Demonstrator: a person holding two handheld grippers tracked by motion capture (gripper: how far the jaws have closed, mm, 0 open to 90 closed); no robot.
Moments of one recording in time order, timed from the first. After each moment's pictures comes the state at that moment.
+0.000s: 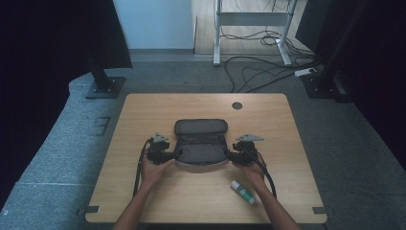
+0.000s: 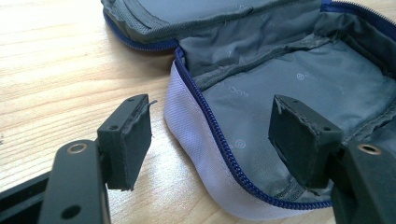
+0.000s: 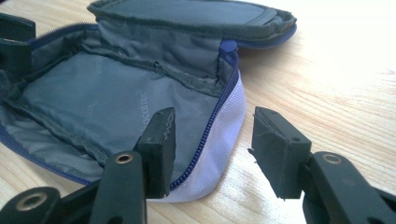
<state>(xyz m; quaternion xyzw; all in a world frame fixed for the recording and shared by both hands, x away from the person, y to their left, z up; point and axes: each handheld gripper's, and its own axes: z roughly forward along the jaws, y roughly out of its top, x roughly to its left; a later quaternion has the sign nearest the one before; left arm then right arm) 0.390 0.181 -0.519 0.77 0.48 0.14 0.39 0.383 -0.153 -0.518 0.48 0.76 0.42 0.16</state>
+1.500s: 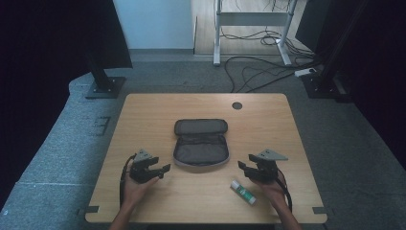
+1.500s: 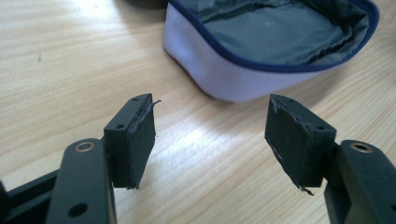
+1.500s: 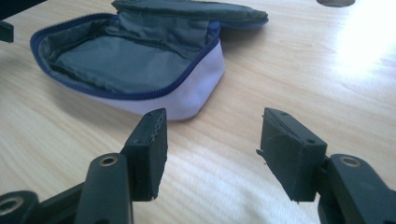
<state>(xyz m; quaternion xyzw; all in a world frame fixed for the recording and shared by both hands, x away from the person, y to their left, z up) 0.326 0.229 -0.524 0.78 0.45 0.13 0.41 0.321 -0.208 -0.522 0.44 0.75 0.46 0.19</state>
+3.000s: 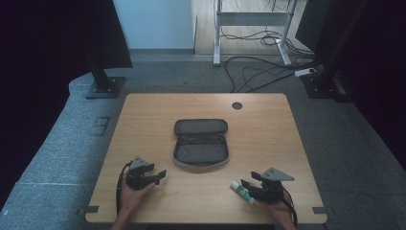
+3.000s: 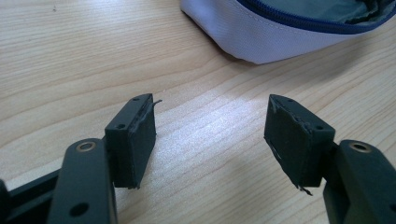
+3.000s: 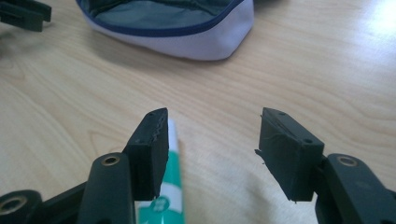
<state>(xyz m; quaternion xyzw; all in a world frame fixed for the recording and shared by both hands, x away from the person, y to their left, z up) 0.313 0.242 -0.543 0.77 0.47 0.13 0.40 0.266 -0.217 -0.537 0.43 0.76 0.46 0.16</state>
